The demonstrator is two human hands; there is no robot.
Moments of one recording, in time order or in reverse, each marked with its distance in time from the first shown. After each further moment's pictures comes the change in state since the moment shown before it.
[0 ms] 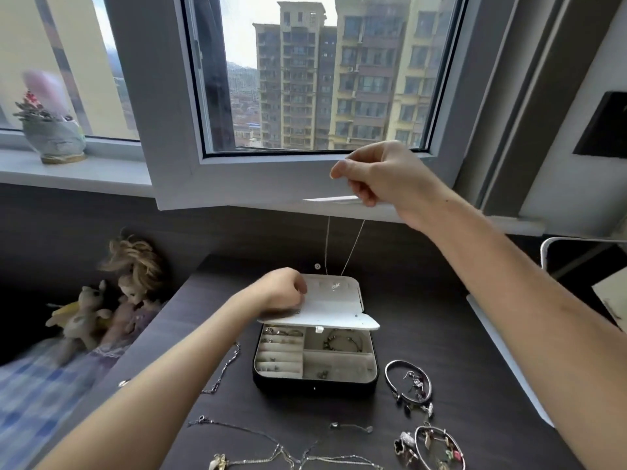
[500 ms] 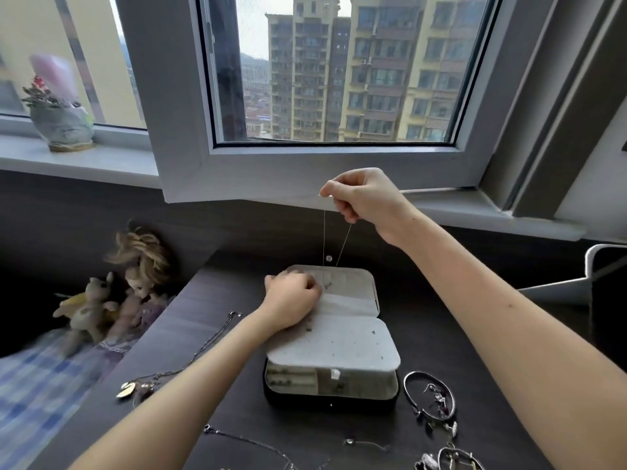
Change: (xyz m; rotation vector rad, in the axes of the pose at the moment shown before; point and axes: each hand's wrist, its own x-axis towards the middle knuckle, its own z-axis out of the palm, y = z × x) left_hand 0.018 -0.015 0.034 -0.016 0.296 0.019; right_hand 0.038 0.049 0.047 0.050 -0.041 0.045
